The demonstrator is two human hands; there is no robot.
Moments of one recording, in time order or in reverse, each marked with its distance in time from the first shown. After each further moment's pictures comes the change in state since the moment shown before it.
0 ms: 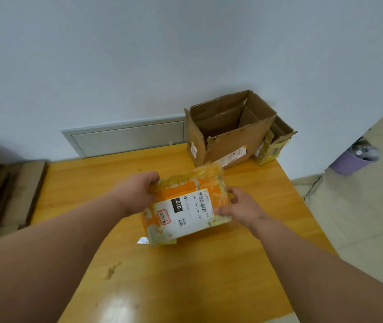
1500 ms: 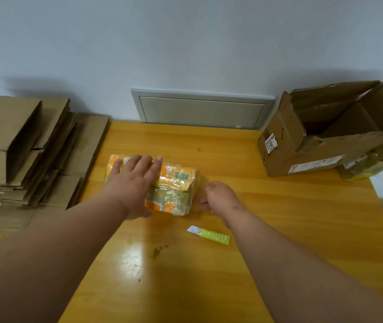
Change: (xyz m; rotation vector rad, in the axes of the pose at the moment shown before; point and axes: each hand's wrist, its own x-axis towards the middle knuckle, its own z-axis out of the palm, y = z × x) left_hand -0.025 -0.168 0.008 0.588 0.037 -0.135; right_hand 0.057 -0.088 0.193 -0.112 -0.239 0.049
